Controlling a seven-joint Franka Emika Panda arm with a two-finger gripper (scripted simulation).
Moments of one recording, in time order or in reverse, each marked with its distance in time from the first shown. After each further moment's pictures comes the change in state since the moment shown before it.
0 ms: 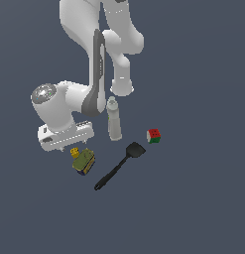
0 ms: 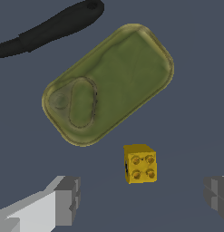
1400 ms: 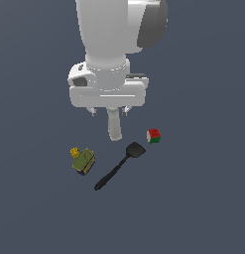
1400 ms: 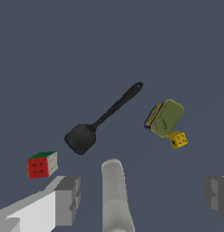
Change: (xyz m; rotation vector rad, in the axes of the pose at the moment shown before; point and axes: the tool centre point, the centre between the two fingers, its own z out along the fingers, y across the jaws) arm 0.074 -0.161 -0.214 -0.022 0.006 0.342
